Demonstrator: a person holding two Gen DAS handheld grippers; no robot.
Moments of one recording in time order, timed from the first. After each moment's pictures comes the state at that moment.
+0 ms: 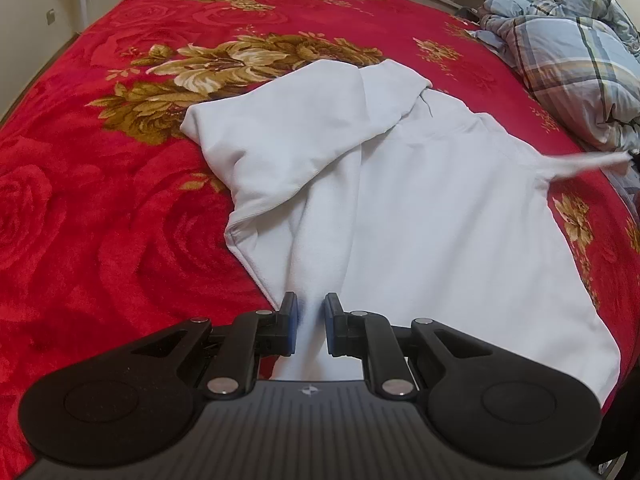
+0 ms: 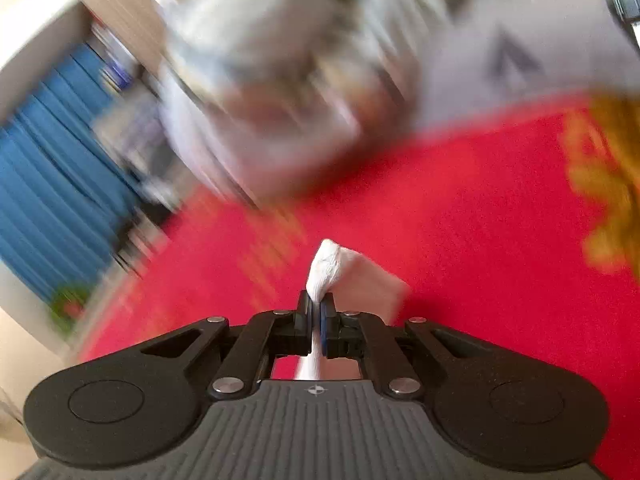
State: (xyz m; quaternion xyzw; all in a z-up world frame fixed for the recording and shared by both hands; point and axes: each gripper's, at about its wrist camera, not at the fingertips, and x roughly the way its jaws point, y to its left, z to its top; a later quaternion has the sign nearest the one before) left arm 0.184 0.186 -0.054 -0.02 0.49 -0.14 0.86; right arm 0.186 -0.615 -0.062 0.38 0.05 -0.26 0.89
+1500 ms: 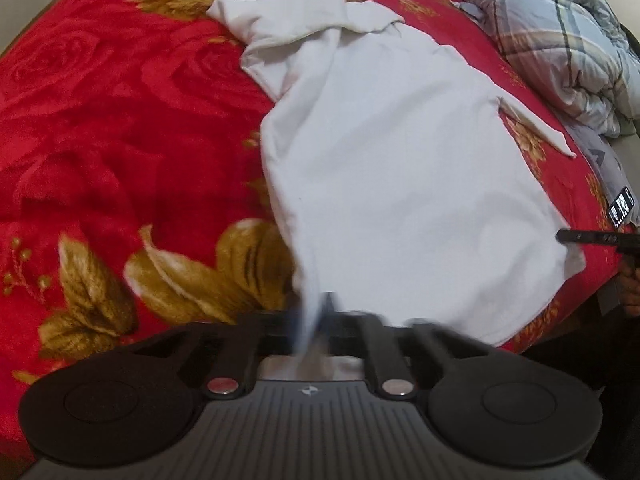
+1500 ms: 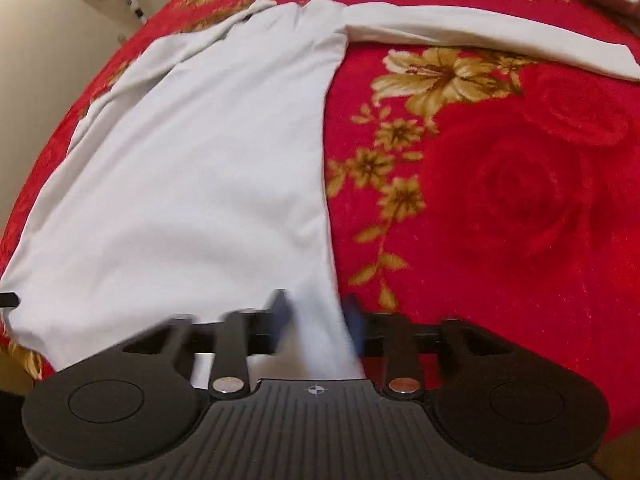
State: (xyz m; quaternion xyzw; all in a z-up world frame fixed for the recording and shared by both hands) left arm 0.026 0.227 -0.064 -0.05 0.53 -0.17 0.83; right arm 0.004 -0.266 -0.091 0.12 0.49 0.06 0.86
